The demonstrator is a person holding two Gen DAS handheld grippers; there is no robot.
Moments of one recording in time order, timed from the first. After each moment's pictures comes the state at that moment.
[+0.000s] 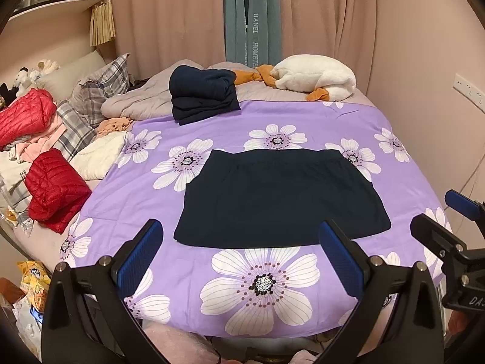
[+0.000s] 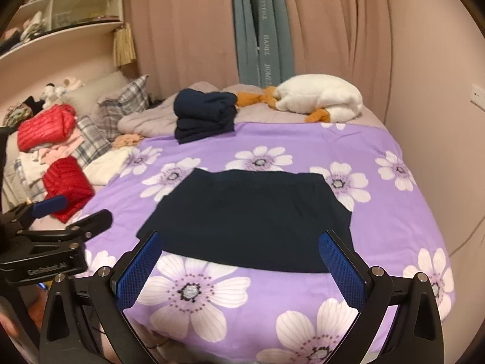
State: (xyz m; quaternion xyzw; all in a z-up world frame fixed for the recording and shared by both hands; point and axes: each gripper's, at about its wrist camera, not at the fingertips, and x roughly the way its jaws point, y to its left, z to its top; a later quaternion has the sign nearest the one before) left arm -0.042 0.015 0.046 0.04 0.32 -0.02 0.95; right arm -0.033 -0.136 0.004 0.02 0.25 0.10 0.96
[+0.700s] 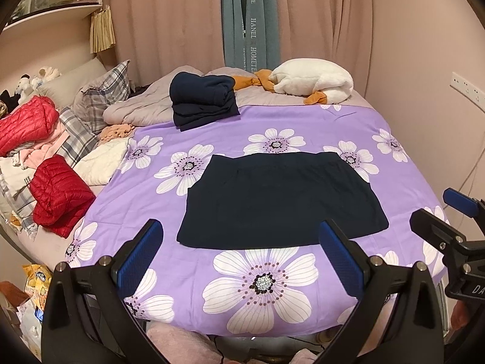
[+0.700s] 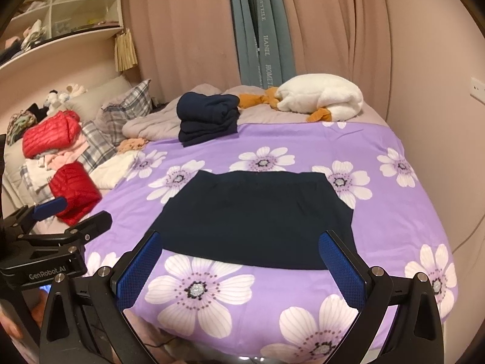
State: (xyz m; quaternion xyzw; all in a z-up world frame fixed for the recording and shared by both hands) left arm -0.054 0.007 0.055 0.05 0.31 -0.01 0.95; right arm -0.041 -0.144 0.010 0.04 0.25 0.11 0.96
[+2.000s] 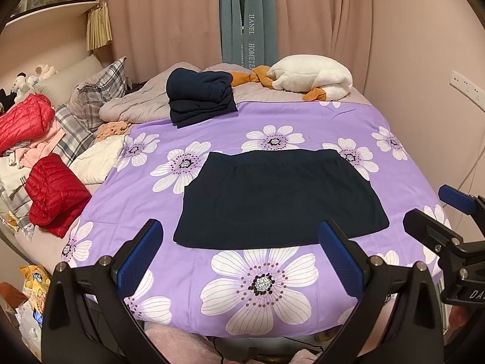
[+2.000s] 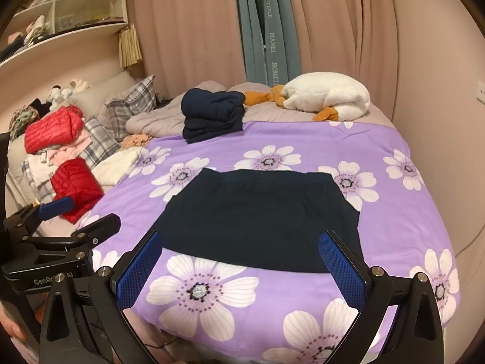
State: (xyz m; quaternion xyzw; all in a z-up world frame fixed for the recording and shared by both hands) left arm -0.047 0.007 0.051 0.04 0.32 -0.02 0.95; right arm -0.038 -0.135 0.010 0.03 0.25 0.12 0.96
